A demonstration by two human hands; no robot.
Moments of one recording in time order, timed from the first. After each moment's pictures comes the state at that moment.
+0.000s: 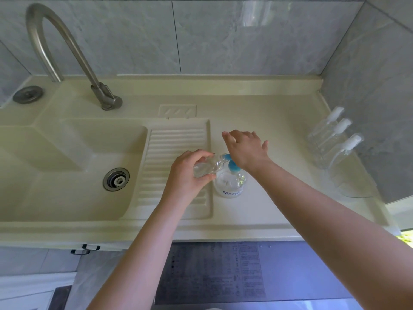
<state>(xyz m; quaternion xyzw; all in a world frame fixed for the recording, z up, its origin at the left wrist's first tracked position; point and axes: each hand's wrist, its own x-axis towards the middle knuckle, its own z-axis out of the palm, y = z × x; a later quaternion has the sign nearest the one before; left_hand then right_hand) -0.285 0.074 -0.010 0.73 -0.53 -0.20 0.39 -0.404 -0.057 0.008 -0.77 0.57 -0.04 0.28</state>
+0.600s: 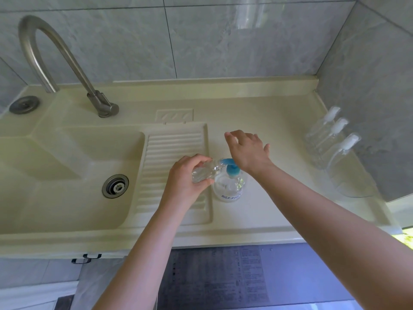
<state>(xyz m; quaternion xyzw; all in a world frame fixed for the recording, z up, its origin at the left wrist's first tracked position) -0.283 0.071 -0.011 0.73 -0.54 -0.20 0.37 -0.411 -0.063 0.006 -0.75 0.59 -0.07 0.30</state>
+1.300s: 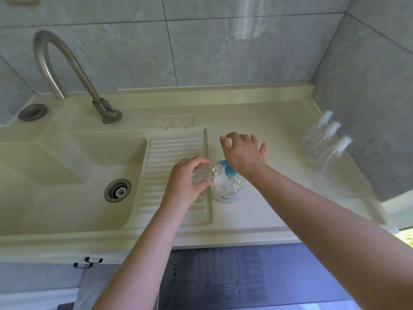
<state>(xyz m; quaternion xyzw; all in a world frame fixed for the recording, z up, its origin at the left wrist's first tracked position) -0.287 0.073 -0.004 0.74 -0.53 -0.19 0.36 -0.406 -0.056 0.011 -0.78 0.59 -0.04 0.22</state>
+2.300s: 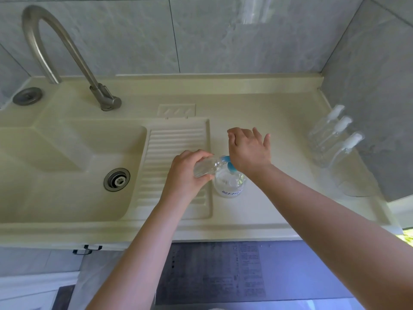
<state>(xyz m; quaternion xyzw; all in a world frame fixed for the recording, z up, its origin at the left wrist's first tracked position) -0.284 0.068 -0.013 0.75 -0.54 -0.18 0.35 -0.410 -0.051 0.000 -0.80 0.57 -0.06 0.20</state>
